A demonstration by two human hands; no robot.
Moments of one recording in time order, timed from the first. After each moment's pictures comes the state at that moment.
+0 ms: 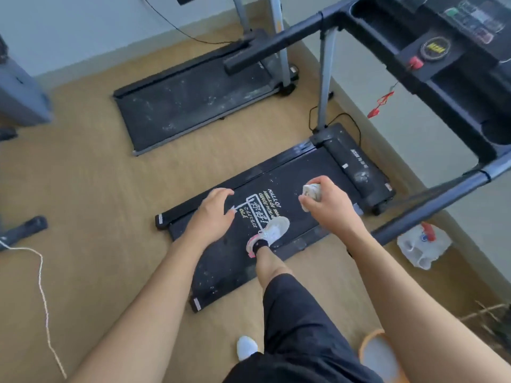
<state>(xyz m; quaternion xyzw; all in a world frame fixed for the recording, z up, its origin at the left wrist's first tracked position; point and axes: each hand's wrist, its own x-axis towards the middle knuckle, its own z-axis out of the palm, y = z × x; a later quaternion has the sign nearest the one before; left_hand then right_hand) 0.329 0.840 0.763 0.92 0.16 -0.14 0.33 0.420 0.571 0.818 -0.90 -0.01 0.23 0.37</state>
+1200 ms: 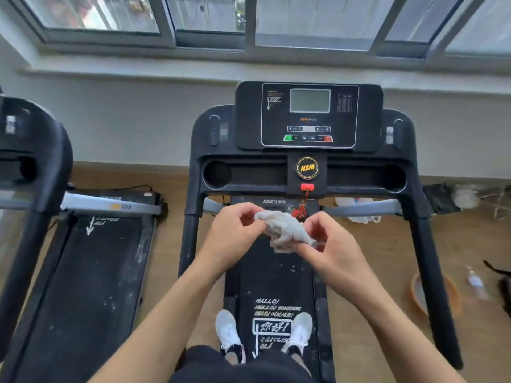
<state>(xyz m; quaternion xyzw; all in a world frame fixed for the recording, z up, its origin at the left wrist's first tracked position) 0.946 0.775 0.986 0.78 -0.26 -0.32 0.46 0.777 0.643 0.985 -0.79 0.33 -0.07 0.52</state>
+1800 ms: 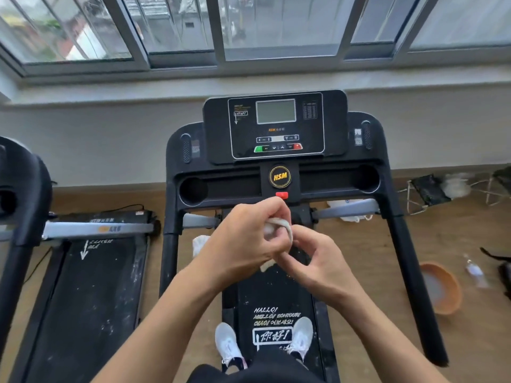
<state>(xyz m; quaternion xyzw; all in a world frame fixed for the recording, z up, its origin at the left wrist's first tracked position) 0.900 0.709 1.058 0.73 -0.51 -0.26 0.38 0.747 0.612 1.000 -0.77 0.23 -0.12 0.58</state>
